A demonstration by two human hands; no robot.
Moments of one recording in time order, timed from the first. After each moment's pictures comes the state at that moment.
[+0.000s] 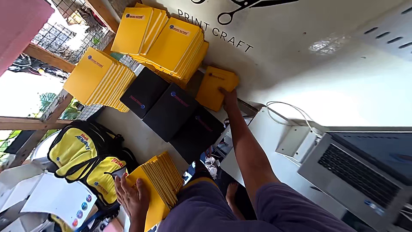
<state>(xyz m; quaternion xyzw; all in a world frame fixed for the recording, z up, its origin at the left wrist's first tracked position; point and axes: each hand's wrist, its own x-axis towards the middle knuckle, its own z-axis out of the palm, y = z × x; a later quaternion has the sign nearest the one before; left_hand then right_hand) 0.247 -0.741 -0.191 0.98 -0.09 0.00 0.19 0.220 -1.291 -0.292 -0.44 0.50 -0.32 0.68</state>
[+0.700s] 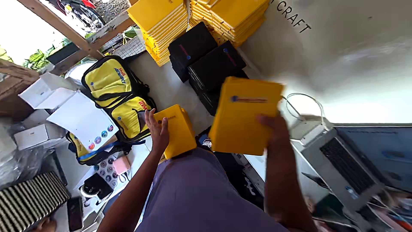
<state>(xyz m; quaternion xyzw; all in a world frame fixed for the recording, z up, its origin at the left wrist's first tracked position) 0.250 -0.683 -0.179 0.85 -0.11 -0.06 0.51 0.071 -0.984 -0.027 -0.62 0.35 -0.15 0.69</state>
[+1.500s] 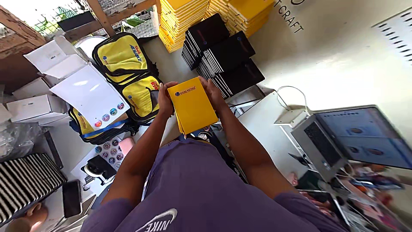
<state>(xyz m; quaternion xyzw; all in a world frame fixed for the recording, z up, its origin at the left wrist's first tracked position) 0.312 -0.642 -0.209 0.52 -0.10 -0.23 0.82 0.209 -0.856 -0.173 -0.64 0.12 -0.01 0.76</state>
